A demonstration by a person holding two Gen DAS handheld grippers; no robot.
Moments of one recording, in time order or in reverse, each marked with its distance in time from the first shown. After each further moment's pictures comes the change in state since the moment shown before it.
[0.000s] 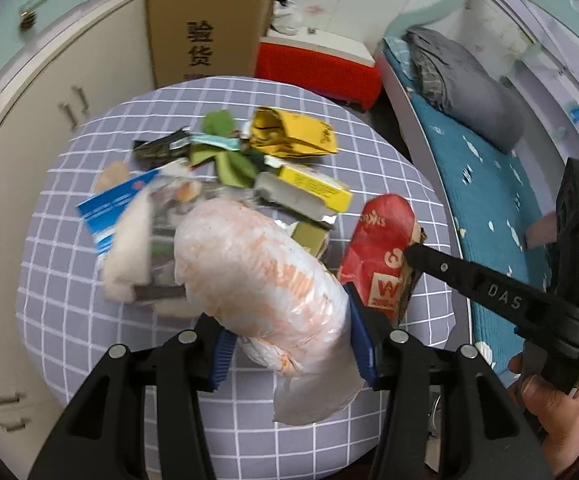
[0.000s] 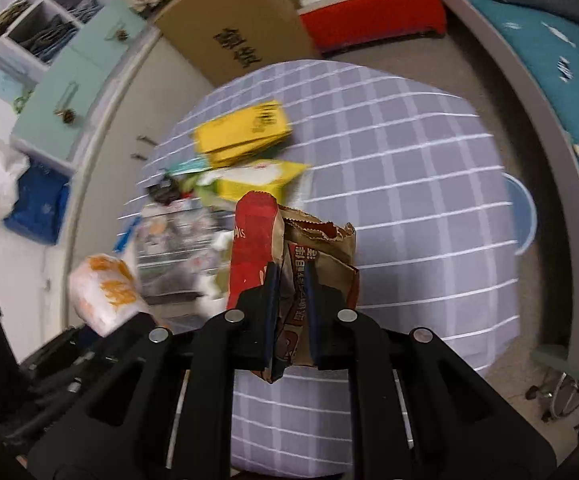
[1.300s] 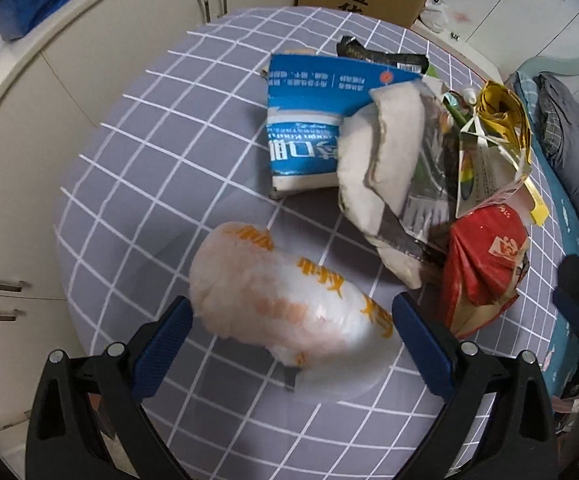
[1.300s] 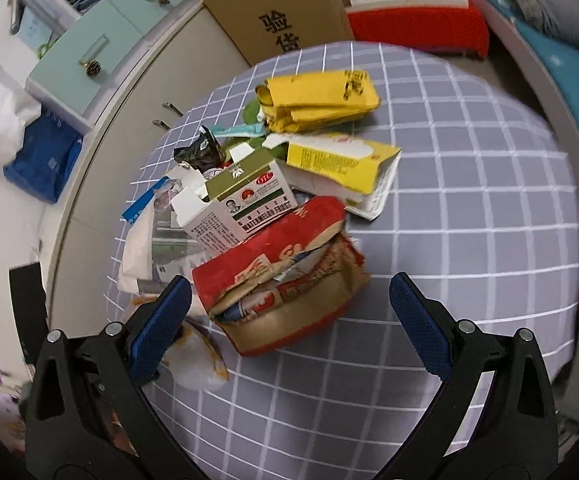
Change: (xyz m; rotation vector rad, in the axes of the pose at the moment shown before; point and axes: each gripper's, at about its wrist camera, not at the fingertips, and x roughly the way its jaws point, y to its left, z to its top) left arm 0.044 0.125 -0.052 -0.408 0.086 0.224; right arm 0.049 0.061 -0.015 -0.159 0.005 0.048
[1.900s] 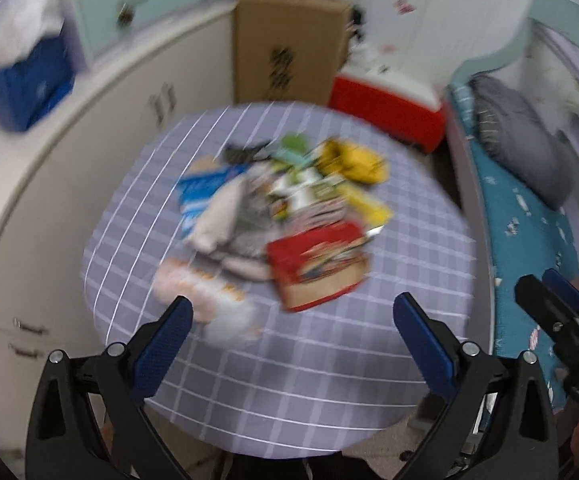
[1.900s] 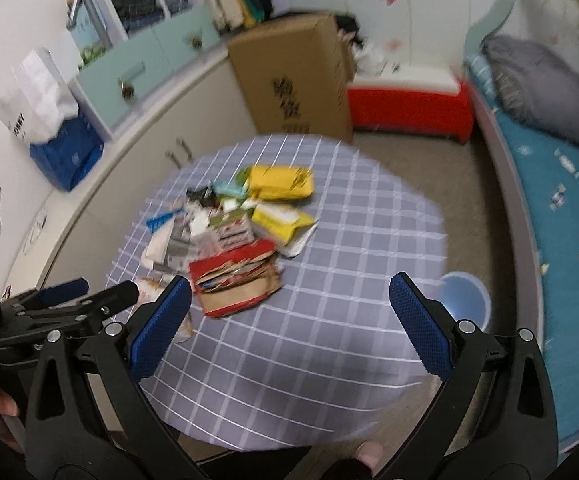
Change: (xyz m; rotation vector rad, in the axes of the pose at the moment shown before) left arm -0.136 -0.094 -0.039 0.156 -0.196 -0.026; right arm -0.141 -0.019 -0.013 -0.207 -0.172 -0.078
